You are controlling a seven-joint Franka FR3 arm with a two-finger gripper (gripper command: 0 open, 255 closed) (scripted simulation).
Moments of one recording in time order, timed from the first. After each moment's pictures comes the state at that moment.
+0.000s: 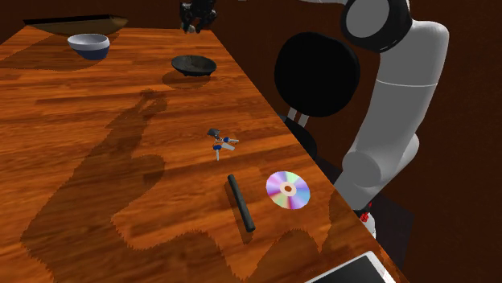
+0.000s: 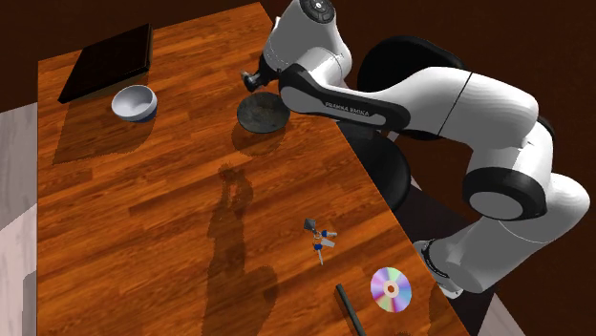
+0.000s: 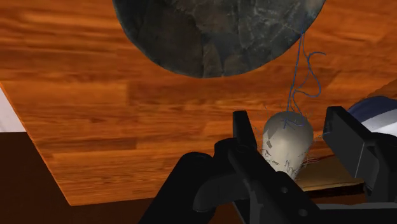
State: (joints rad) arm -0.23 0.30 0.29 -1.47 -0.03 2.31 0.23
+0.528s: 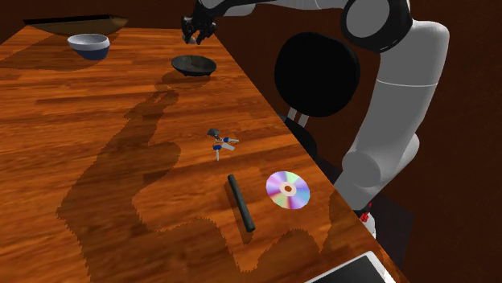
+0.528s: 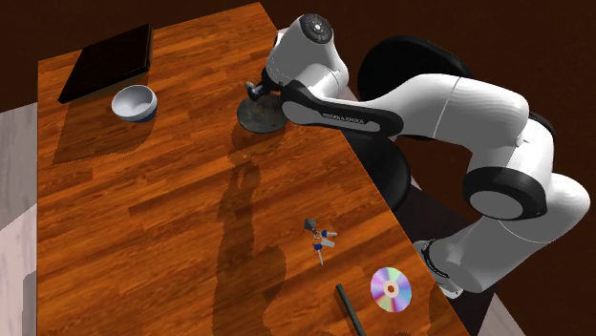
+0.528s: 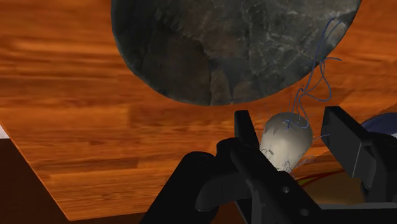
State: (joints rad) arm -0.24 0.29 0.29 -1.57 -0.03 2.42 0.23
